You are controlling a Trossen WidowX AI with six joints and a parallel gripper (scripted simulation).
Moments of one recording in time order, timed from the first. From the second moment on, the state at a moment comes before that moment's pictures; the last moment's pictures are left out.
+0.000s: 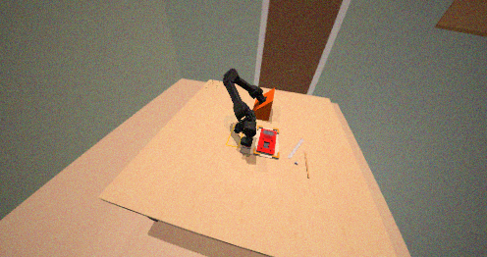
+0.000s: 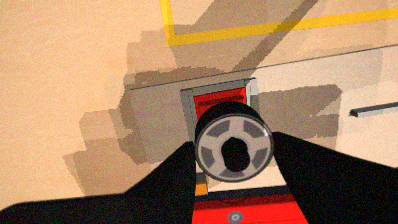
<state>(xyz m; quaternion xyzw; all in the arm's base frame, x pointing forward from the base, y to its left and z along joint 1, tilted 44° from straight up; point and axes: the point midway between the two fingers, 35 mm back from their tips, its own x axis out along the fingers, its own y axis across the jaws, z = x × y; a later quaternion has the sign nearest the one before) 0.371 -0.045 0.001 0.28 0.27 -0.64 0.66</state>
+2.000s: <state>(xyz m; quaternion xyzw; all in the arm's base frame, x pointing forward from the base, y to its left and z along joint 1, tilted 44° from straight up) 0.369 -0.032 0.012 0.28 0.27 -0.64 0.66</state>
